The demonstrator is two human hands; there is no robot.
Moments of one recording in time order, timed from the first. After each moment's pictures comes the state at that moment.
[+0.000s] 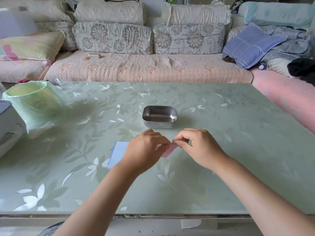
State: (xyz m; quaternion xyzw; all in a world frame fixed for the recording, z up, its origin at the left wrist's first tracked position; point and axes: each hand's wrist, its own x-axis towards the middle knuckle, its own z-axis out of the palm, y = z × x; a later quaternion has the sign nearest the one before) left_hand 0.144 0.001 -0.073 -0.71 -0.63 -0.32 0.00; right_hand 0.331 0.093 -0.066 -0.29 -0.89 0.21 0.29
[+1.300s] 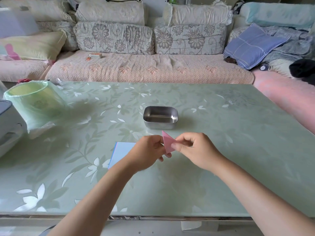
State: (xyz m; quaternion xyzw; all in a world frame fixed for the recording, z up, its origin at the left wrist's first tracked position) left_hand 0.143 0.008 -0.075 -0.56 -0.64 -0.37 -0.39; right_hand 0.327 0.093 -0.078 -0.34 -0.81 0.40 0.27
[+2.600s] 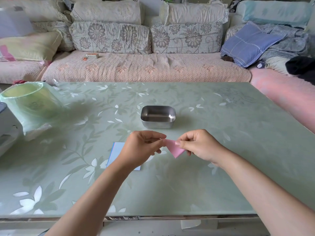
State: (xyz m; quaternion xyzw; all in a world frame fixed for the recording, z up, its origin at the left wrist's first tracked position) left_hand 0.134 0.010 -0.079 -0.51 -0.61 -0.49 -0.34; right_hand 0.335 0.104 -0.069 -0.40 -0.73 0.51 0.21
